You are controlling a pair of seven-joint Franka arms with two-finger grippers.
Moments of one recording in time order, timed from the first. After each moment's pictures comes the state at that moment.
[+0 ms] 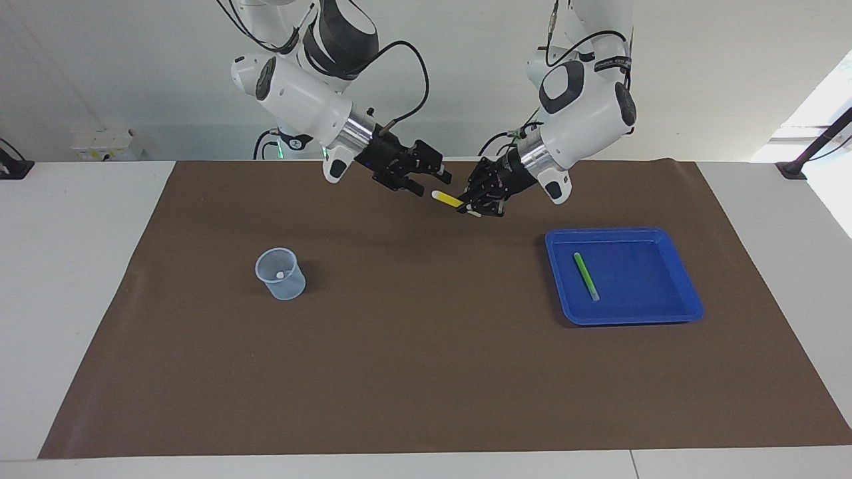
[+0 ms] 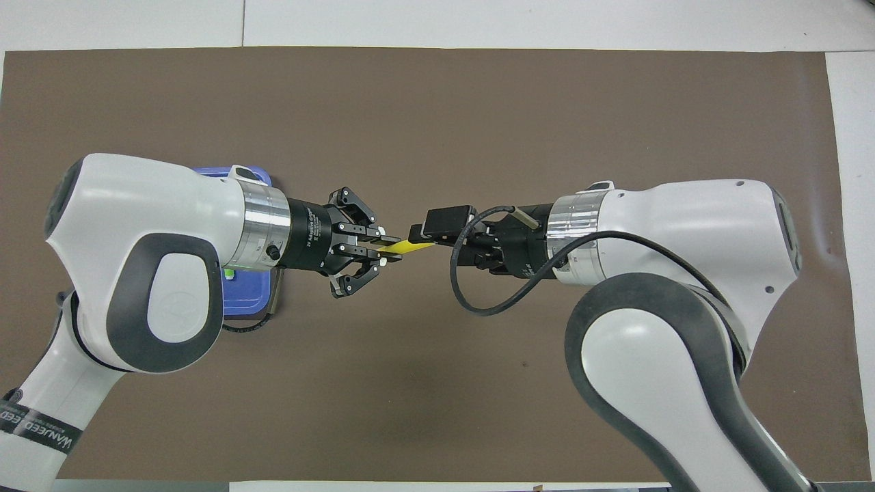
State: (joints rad) left arm -0.47 -0.03 0.01 -2.00 -0.82 2.10 -1.69; right arm 0.36 -0.03 0.09 -1.98 0.95 2.21 0.27
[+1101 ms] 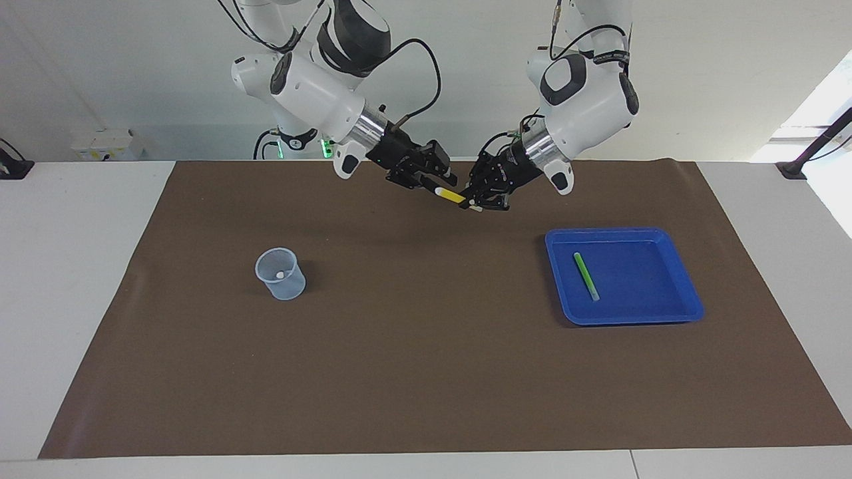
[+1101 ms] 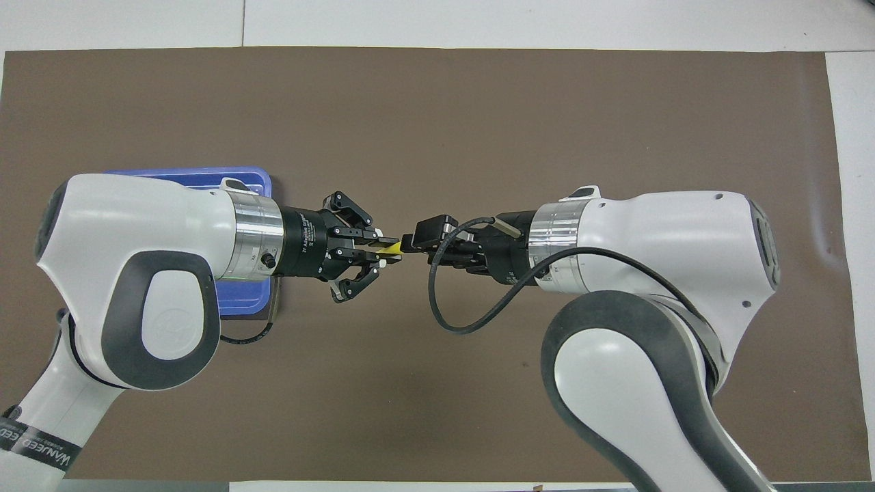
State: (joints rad) left arm -0.48 -0.05 0.01 -2.03 -0.85 2.14 -1.73; right arm 0.40 -0.03 0.09 -1.98 0.94 2.27 0.26
